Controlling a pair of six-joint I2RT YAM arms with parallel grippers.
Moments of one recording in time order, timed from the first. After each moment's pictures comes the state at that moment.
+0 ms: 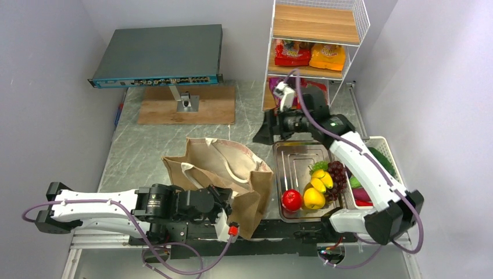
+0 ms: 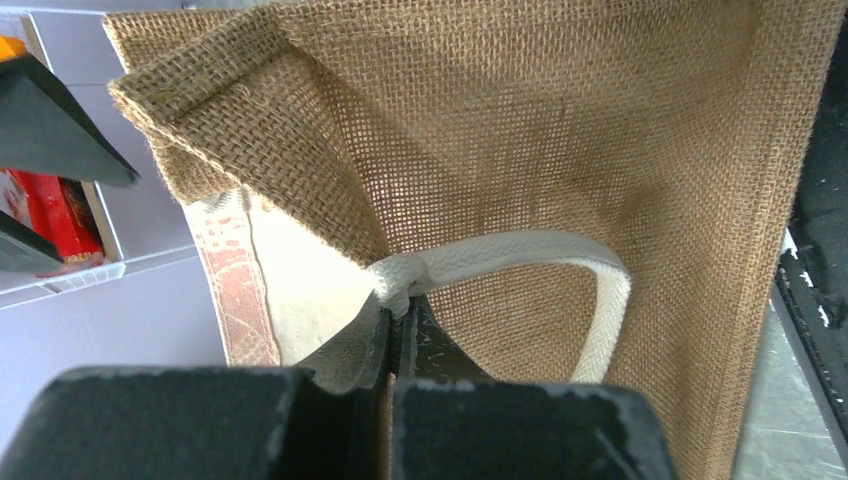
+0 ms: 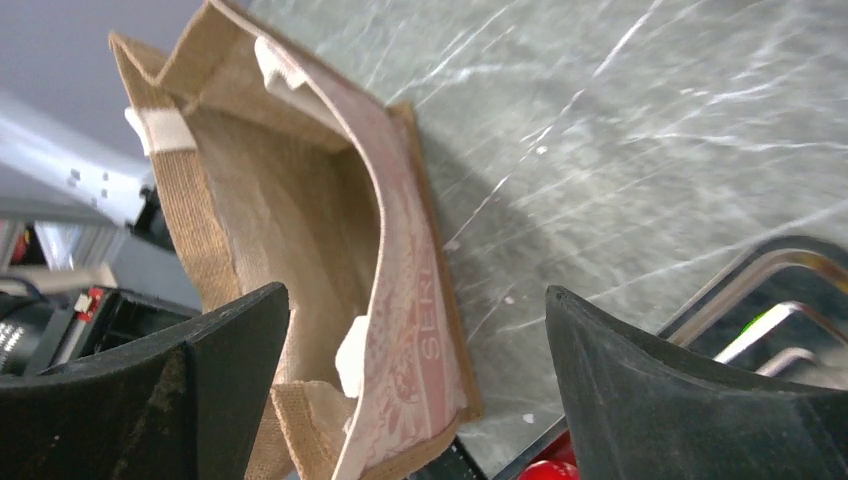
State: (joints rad) left arm -1.53 0.85 0.83 -0.63 -0.29 0.97; right arm 0.44 1.24 1.30 -0.65 -0.58 0.27
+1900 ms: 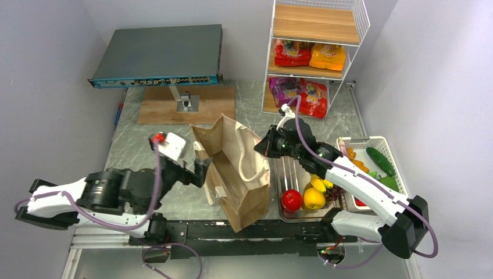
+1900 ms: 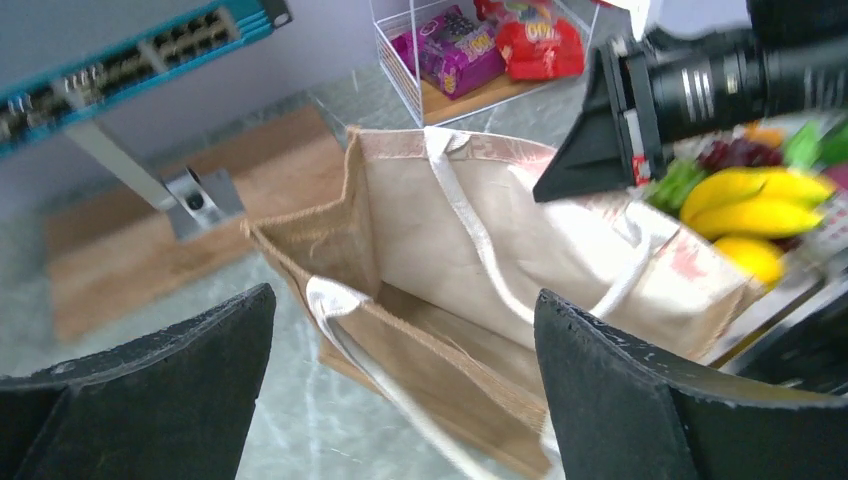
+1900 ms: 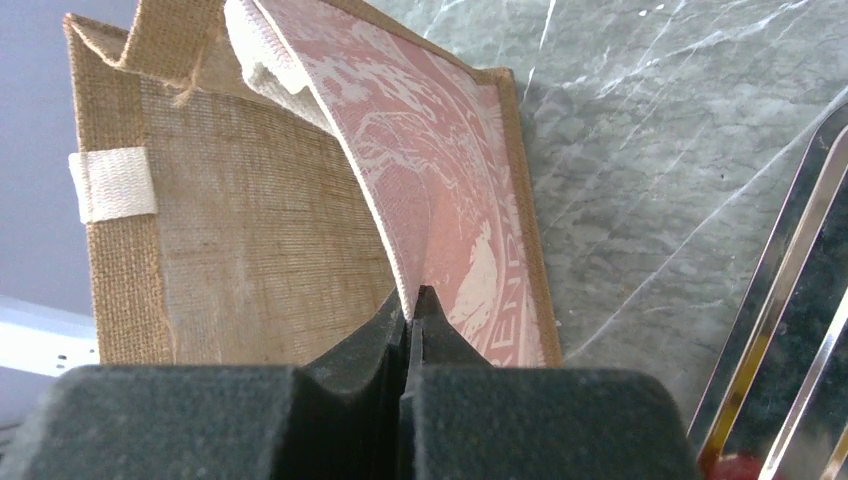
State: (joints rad) left arm -1.63 0.79 1.22 -0.73 -1.08 -0.18; right arm 0.72 1.12 0.94 -0.33 -0.08 0.73
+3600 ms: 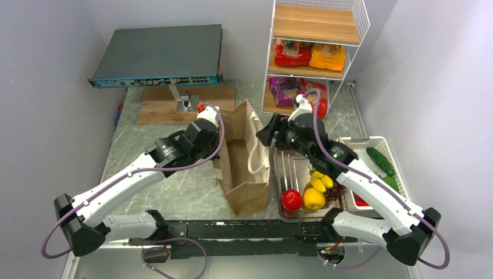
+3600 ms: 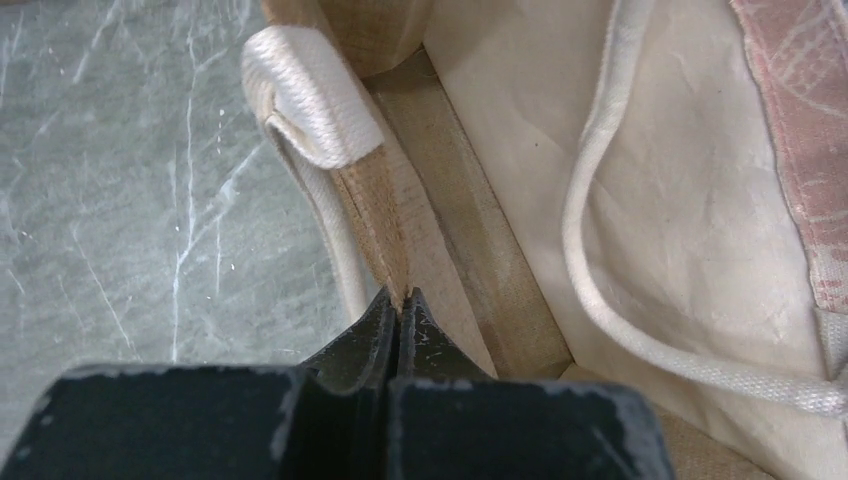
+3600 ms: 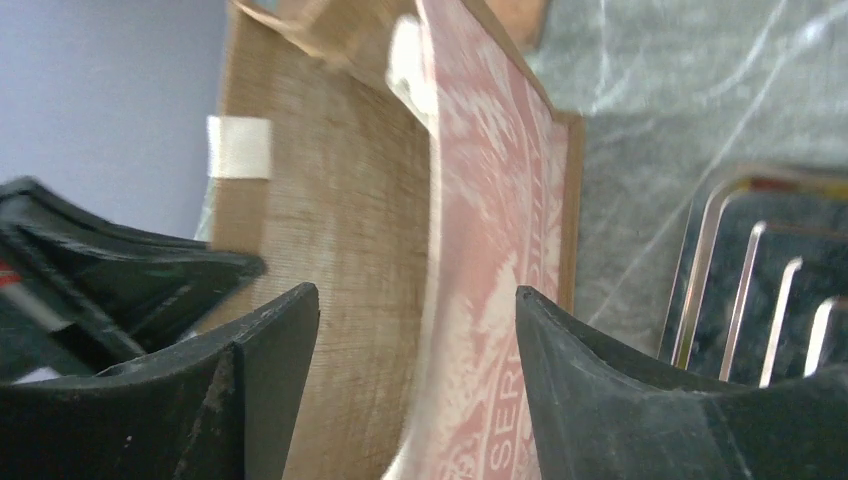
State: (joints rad) left arm -0.86 1.15 1.15 -0.72 -0.33 -0.57; right arm 0.73 1.01 0.98 -0.40 0.12 0.73
